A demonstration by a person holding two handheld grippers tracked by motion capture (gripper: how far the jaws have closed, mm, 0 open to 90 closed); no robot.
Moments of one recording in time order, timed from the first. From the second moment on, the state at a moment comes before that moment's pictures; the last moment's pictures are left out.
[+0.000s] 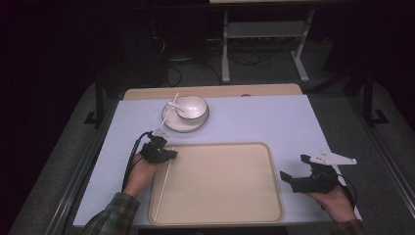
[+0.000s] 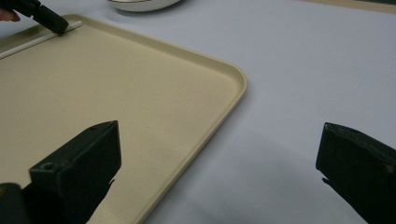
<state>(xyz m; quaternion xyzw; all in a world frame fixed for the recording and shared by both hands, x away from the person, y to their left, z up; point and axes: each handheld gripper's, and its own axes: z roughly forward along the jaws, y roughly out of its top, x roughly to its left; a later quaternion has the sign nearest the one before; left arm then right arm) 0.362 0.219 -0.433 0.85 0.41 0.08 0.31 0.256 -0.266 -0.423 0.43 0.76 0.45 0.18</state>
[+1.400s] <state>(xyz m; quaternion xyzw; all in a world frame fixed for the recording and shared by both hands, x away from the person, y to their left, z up) 0.358 0.239 -0.415 0.84 0.41 0.06 0.36 0.256 -0.263 -0.424 0.42 0.77 0.45 0.18</state>
